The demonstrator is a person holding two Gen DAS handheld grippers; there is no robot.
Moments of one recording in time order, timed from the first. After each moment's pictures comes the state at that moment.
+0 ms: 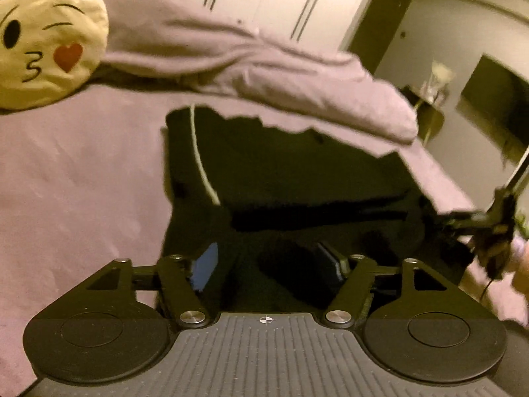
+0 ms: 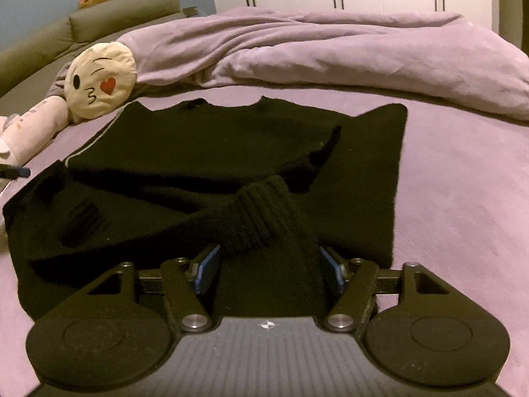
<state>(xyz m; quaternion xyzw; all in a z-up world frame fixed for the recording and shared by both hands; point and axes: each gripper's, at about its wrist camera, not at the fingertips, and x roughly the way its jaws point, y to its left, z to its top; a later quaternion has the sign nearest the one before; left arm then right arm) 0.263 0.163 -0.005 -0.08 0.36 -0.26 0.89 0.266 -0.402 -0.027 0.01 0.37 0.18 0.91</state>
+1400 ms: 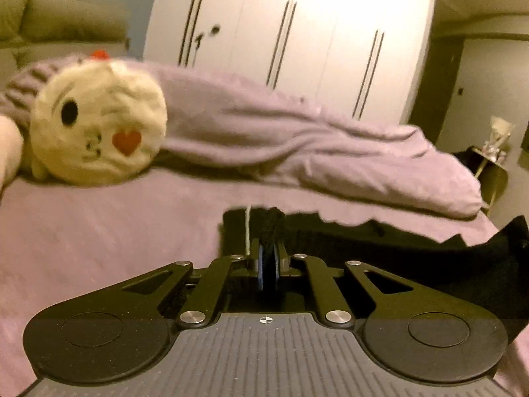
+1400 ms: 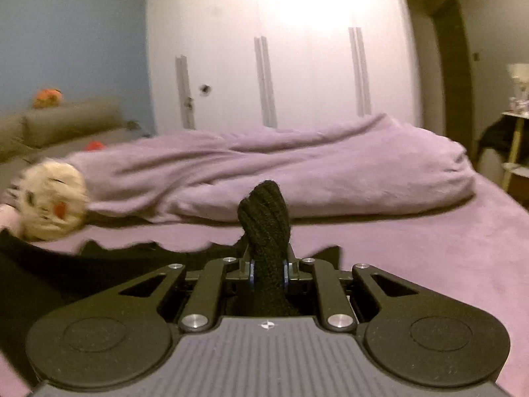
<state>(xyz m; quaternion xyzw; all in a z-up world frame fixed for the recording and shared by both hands) 0.295 0.134 0.030 -0.07 0.26 -0.11 0.96 0.266 -0.399 0.032 0.05 0.21 0.01 0.98</state>
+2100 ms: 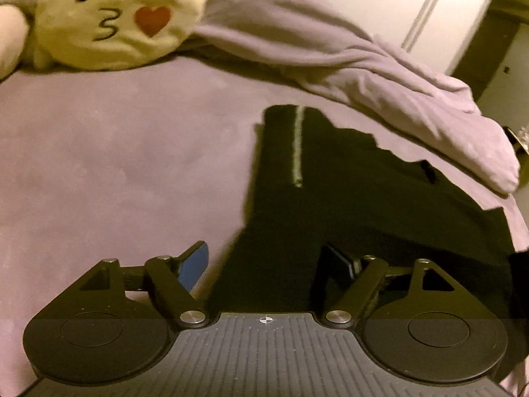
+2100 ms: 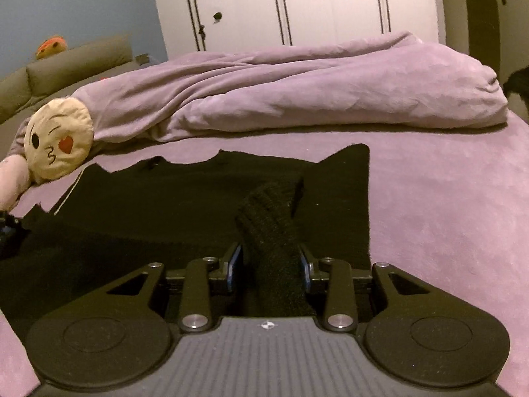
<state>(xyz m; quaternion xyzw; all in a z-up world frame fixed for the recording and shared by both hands) 0.343 0.156 -0.047 -0.12 0.40 -0.06 0.91 0.284 -0.390 -0.015 0.04 0.31 0.08 0.95</state>
